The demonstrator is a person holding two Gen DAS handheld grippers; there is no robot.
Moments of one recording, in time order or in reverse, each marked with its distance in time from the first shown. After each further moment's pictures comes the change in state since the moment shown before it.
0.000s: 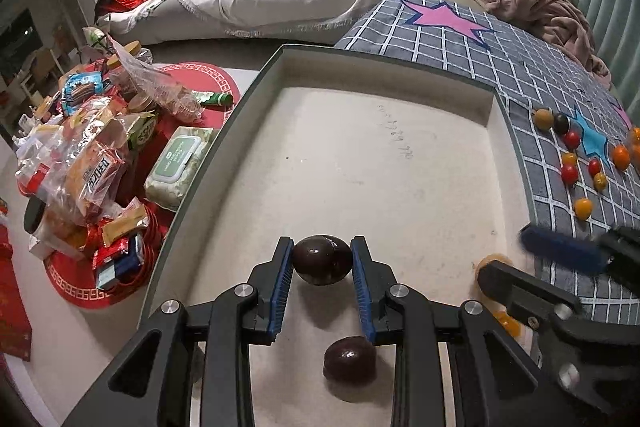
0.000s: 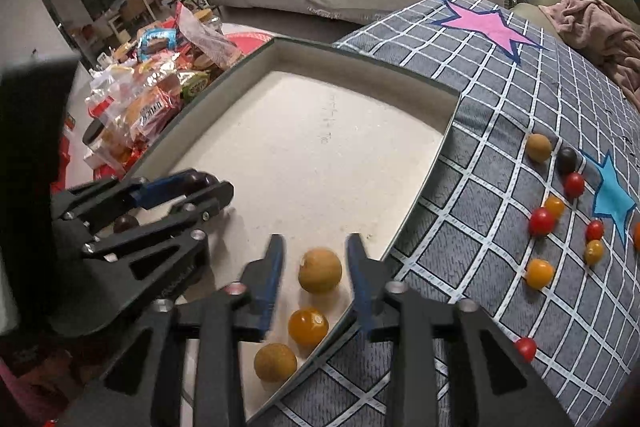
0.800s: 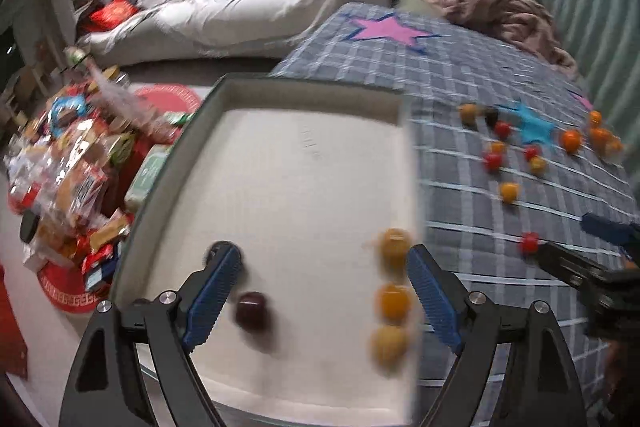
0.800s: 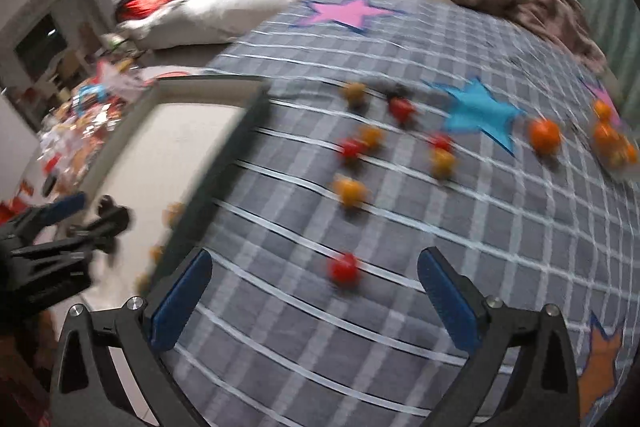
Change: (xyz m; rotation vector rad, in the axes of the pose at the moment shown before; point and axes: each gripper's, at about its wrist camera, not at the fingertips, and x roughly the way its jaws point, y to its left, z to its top) left arm -0.055 -0.062 -0.013 0.076 -0.060 -0.086; right arm -0.064 -0.121 -0.070 0.273 -0.035 -0.199
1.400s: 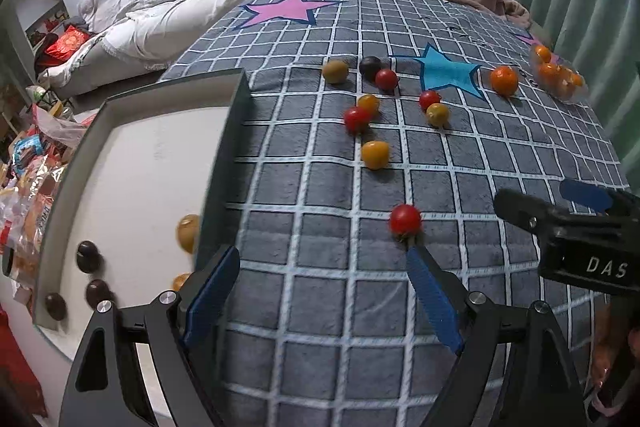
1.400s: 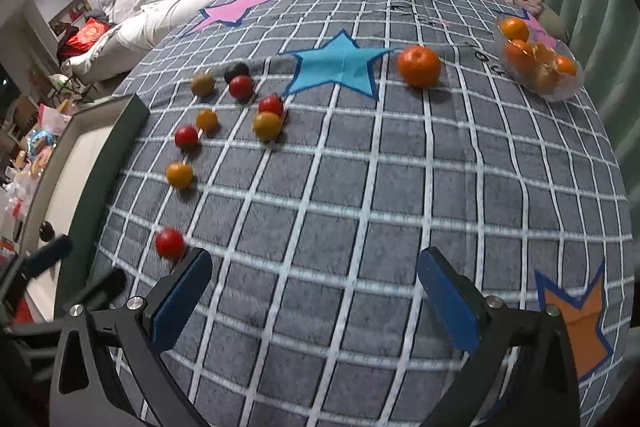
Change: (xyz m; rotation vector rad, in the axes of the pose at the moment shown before) left arm 0.020 -0.126 -0.012 0.133 0.053 -0.049; right arm -0.002 -0.093 -0.007 0.144 -0.010 -0.068
